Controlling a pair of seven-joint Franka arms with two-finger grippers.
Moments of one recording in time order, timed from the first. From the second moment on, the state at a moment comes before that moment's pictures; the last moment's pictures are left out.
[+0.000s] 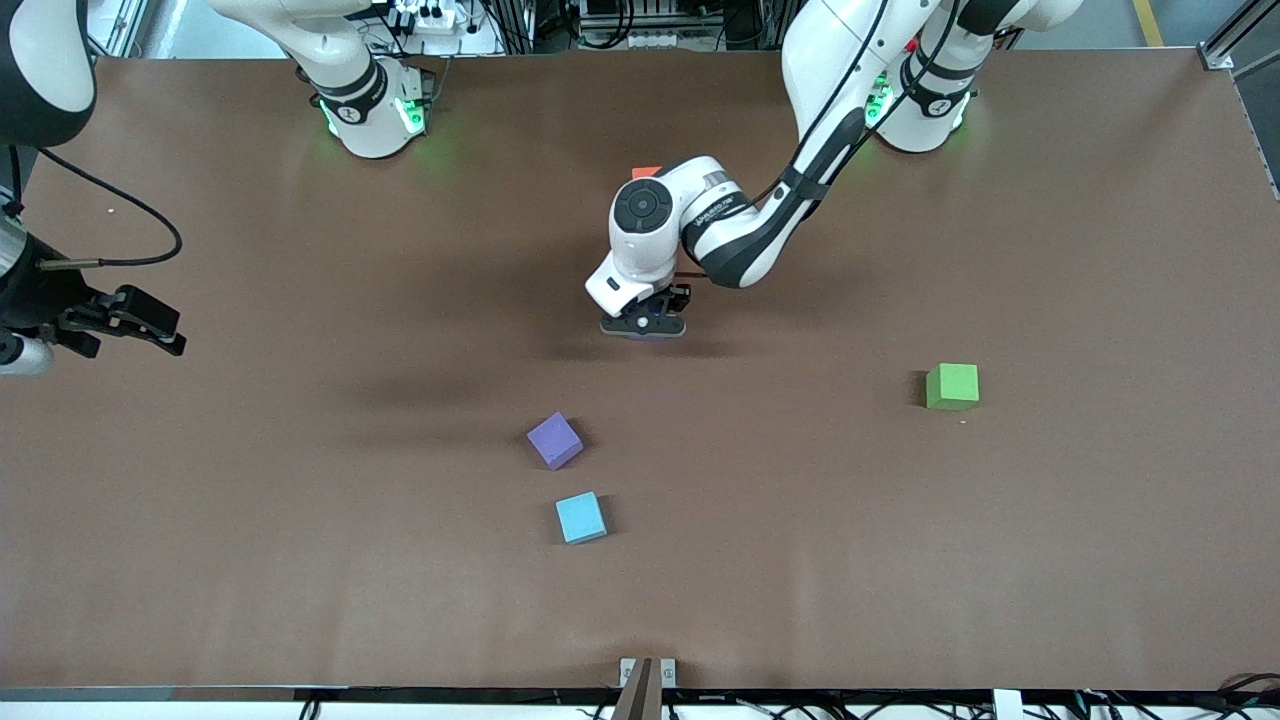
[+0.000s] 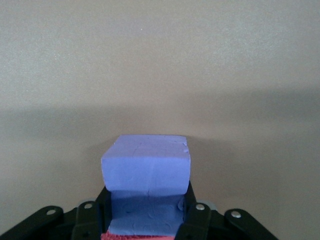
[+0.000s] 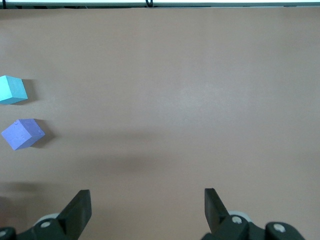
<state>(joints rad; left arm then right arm) -0.66 0.68 -0.28 -1.70 0.18 2.33 -0.93 0.06 0.11 -0.08 -1.55 0.03 1.77 -0.03</state>
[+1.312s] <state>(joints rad) -0.40 0.43 -0.27 -1.67 0.22 2.27 -0.93 0.06 0.11 -0.08 -1.54 0.03 1.71 -0.03</state>
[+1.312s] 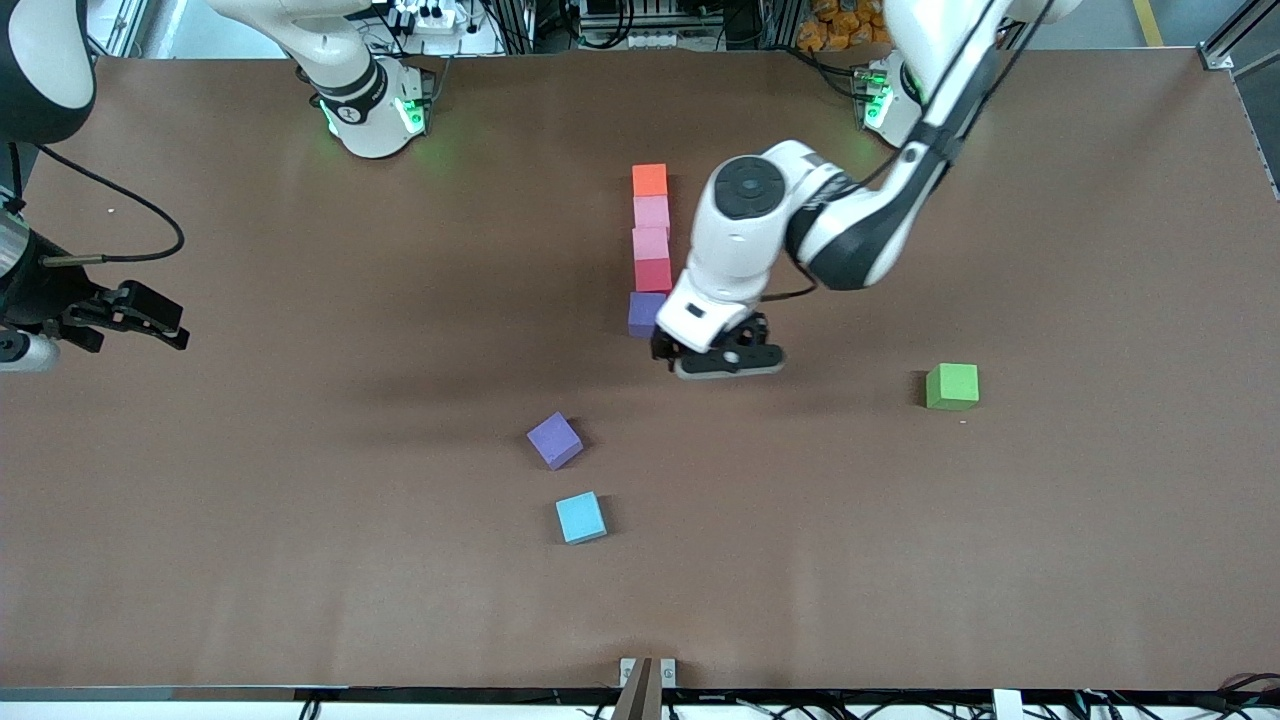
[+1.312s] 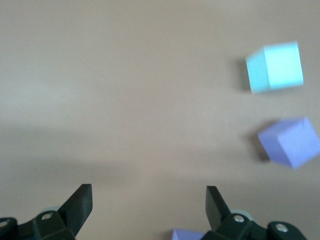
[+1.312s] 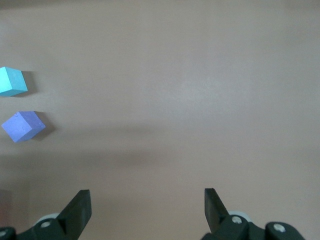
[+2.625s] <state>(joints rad) -0.04 0.10 -0.09 -1.52 0.06 1.64 -0.23 0.06 0.11 -0.08 -1.53 0.02 1.67 -0.03</state>
